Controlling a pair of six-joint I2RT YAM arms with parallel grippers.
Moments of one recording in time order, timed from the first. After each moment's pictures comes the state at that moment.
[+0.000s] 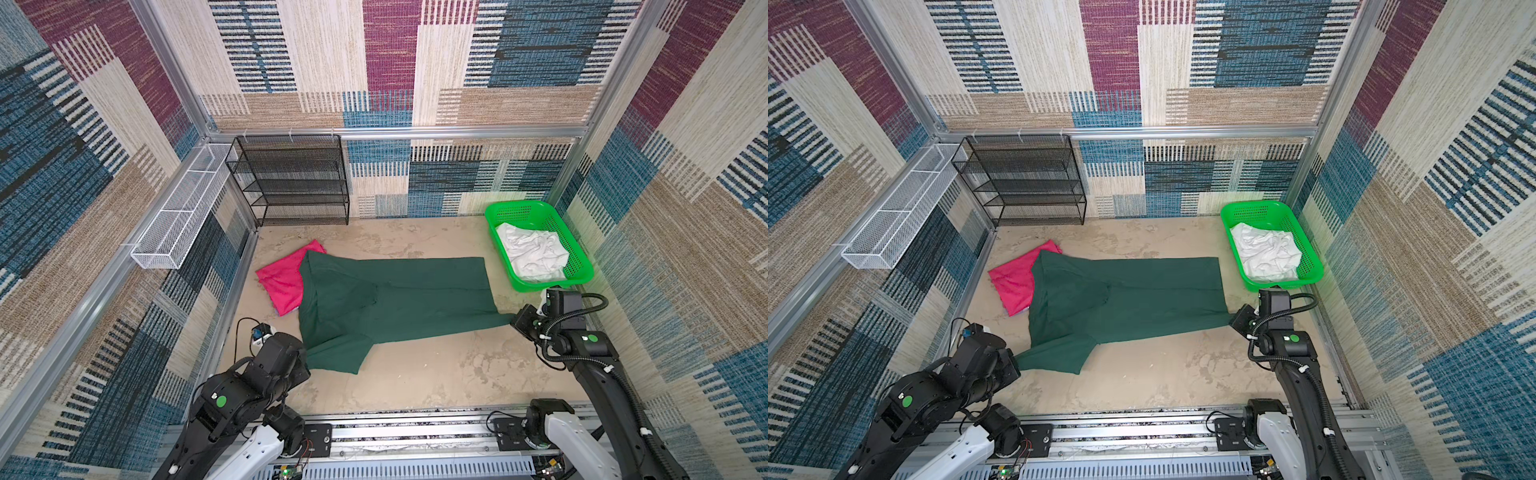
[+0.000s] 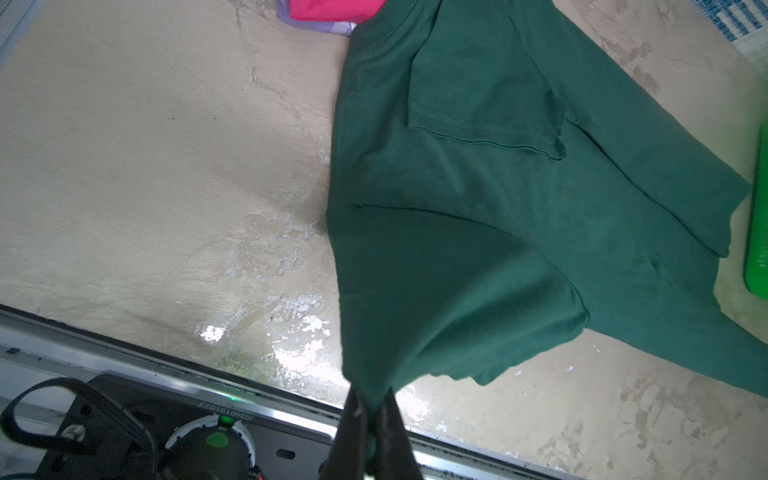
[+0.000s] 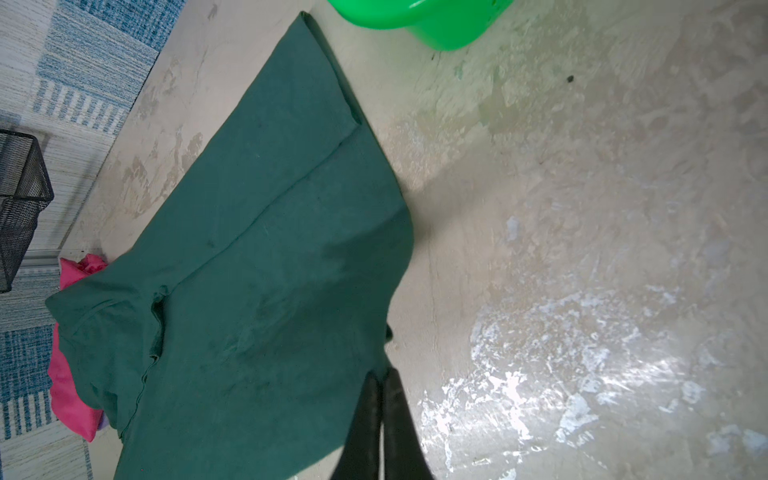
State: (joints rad) left arm -0.59 0.53 0.81 -1.34 -0.27 -1.02; right arm -0.03 0.81 0.67 -0.74 -0.15 0.66
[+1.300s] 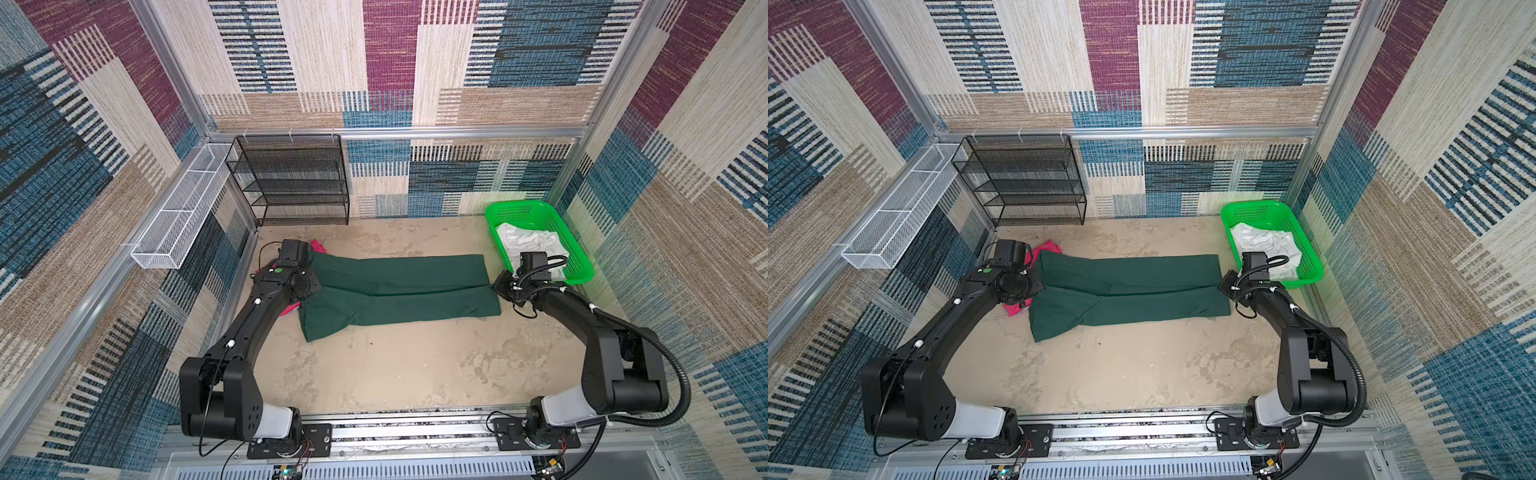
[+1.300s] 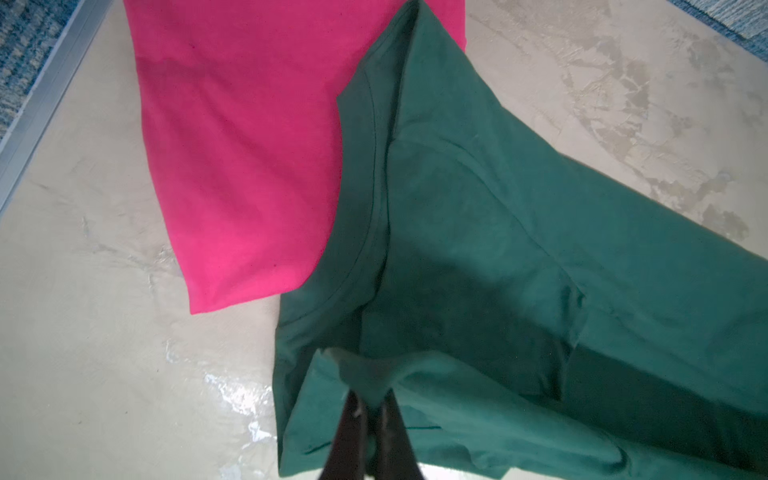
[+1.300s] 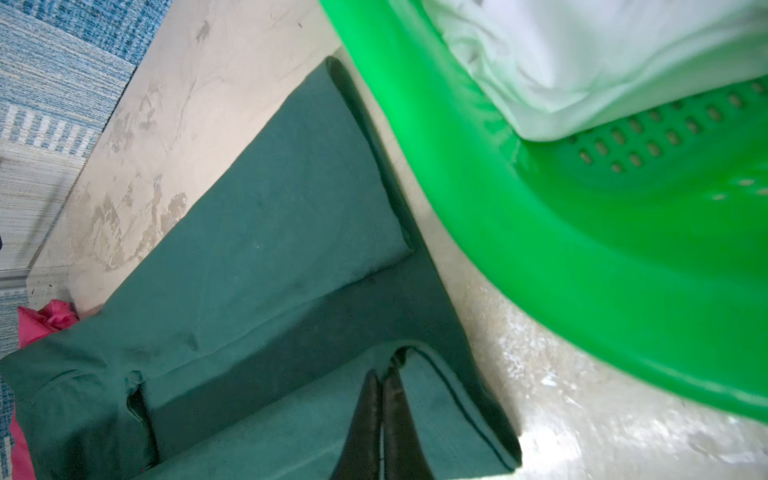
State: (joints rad) left arm -0.09 1.46 1.16 -0.73 -0.12 -0.50; right arm -0.03 1.51 0.88 -0.29 -0.20 0.60
